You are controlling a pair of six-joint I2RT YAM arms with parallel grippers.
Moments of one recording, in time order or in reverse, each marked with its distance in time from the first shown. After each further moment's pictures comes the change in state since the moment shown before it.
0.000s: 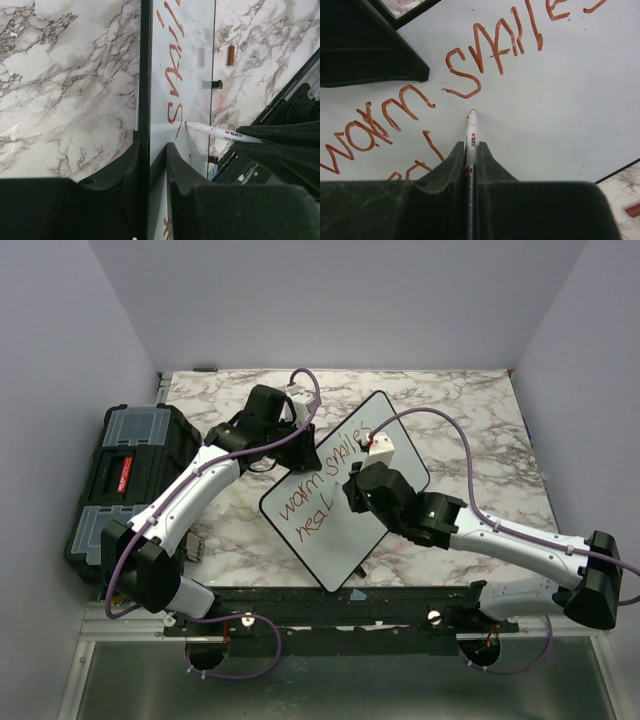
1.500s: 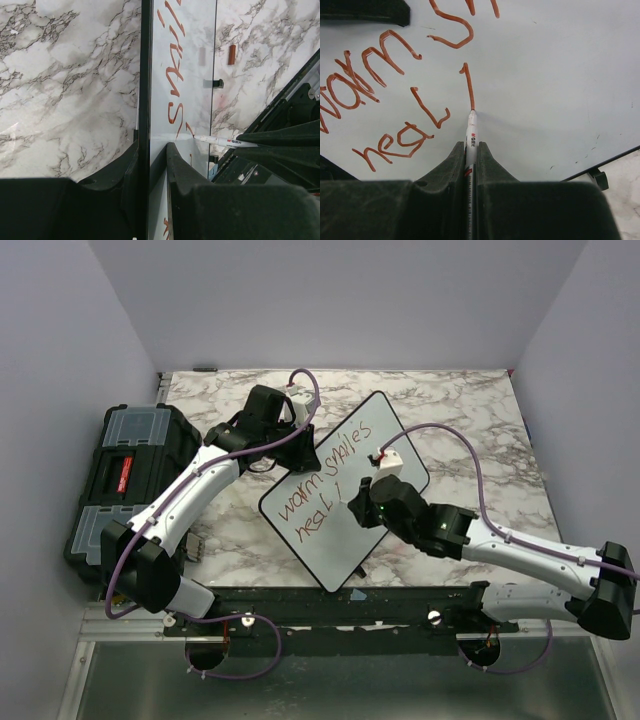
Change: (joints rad) left arm 0.005 0.000 -0.003 -0.006 -0.002 0.000; right arm -0.003 -0.113 -0.159 0.019 -0.120 0.076
